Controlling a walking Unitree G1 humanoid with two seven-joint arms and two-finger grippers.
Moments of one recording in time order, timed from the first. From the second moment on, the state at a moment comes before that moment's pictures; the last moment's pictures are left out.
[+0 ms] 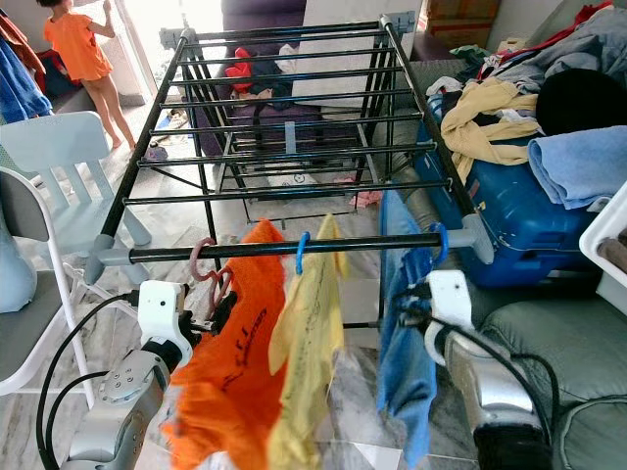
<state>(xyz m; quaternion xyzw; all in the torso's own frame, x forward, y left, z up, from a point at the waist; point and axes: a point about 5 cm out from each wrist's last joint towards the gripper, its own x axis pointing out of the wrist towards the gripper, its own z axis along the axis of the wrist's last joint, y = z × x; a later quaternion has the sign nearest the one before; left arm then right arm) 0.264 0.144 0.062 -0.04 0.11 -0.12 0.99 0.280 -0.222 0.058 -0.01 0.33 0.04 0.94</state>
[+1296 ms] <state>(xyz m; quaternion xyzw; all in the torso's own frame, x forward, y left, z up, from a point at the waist) 0.260 0.149 0.071 -0.01 0.10 -0.11 0.99 0.215 -0.217 0.099 -0.02 0.13 -0.06 0.99</state>
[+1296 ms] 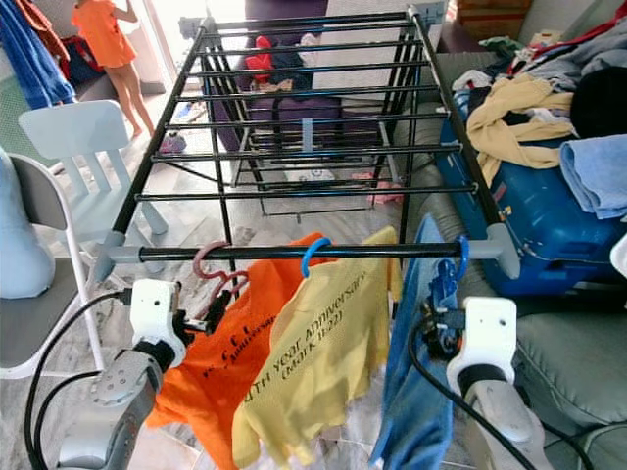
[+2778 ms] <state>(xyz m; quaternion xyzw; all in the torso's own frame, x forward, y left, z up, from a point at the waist) 0.267 0.165 0.075 0.02 0.07 -0.06 1.00 0.276 -0.195 0.106 -0.01 0.11 0.02 0.99</state>
